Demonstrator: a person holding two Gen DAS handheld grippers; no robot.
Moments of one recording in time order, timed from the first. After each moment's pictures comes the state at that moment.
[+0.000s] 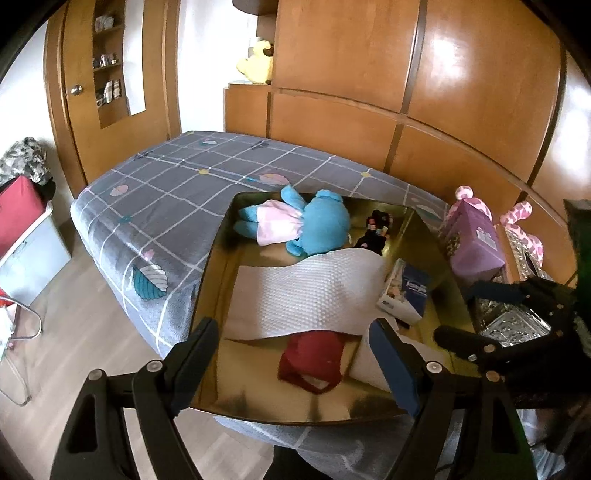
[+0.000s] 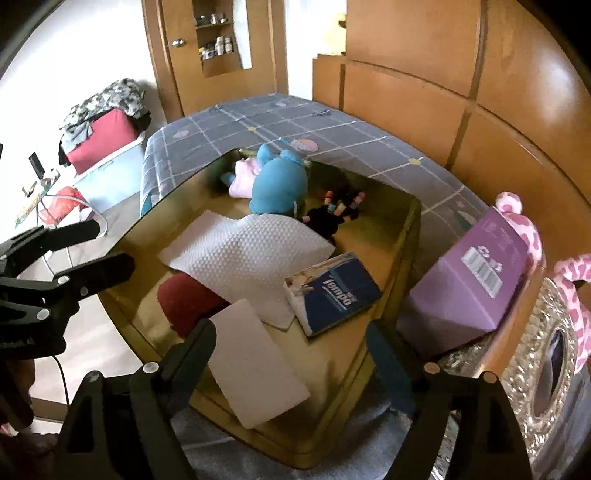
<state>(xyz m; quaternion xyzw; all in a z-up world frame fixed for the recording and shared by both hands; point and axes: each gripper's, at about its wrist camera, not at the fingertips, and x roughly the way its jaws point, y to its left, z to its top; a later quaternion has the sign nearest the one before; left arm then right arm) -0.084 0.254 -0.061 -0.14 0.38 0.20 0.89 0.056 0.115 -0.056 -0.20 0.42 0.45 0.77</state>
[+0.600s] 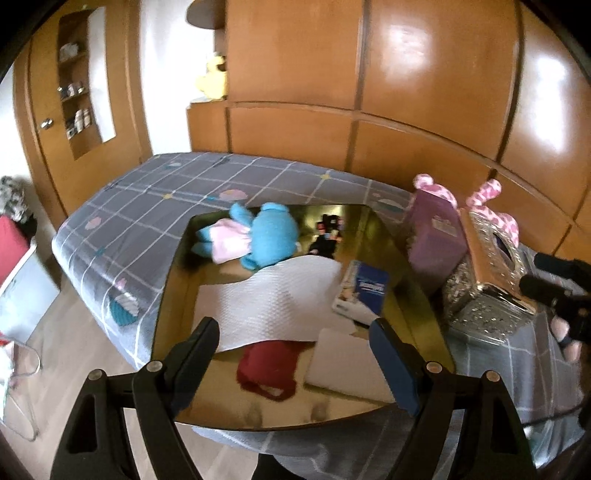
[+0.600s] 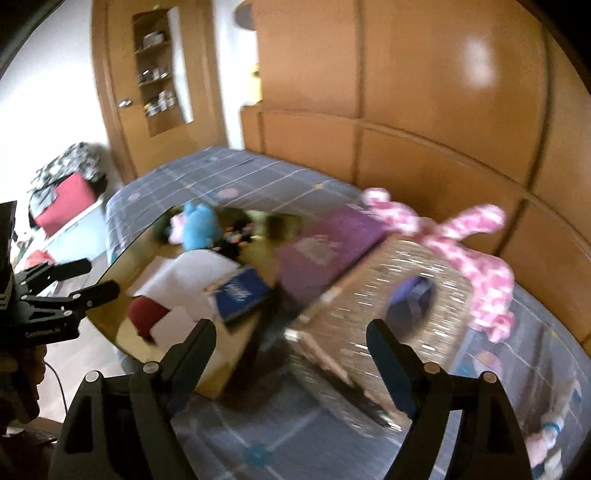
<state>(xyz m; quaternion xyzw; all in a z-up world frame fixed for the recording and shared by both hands) -0.065 0.212 -0.047 -0.08 0.38 0.16 0.91 0.067 -0.007 -0.008 -0.11 0.37 0.36 0.85</state>
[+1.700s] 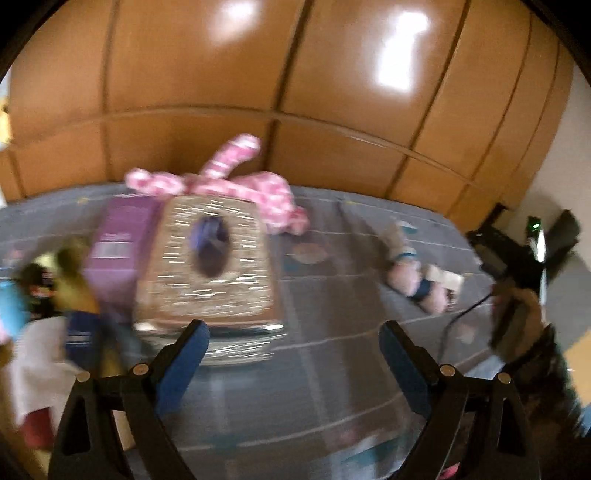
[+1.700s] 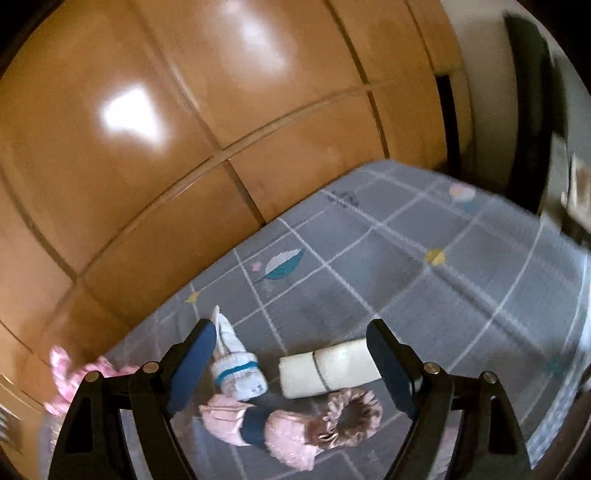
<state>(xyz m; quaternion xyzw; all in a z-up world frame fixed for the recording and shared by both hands) 0.031 -0.002 -0.028 -0.06 0.41 -0.18 0.89 0.086 -0.438 -0.048 0.30 0.32 -0.18 0.88</state>
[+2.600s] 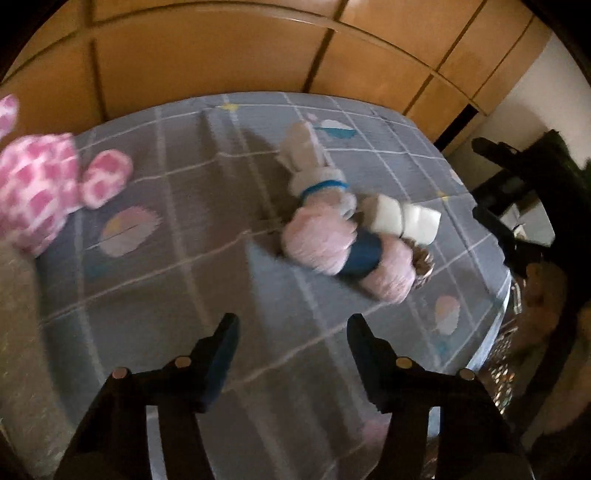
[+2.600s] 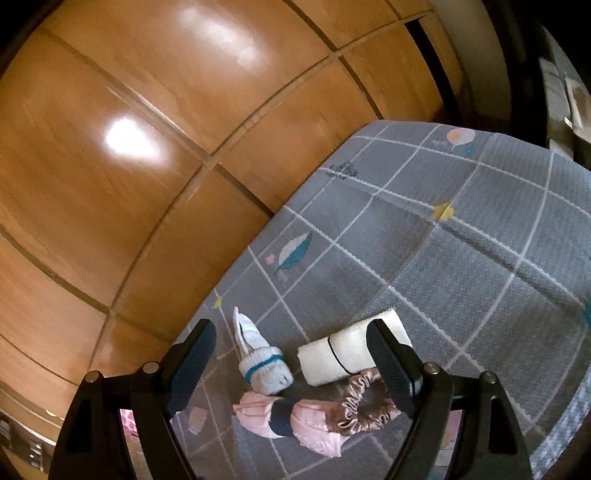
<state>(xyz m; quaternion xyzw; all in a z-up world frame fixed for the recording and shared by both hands) 0.126 -0.207 -0.105 0.02 0.55 -0.29 0.78 0.069 -0.462 -0.066 0.42 0.30 -0.14 0.85</state>
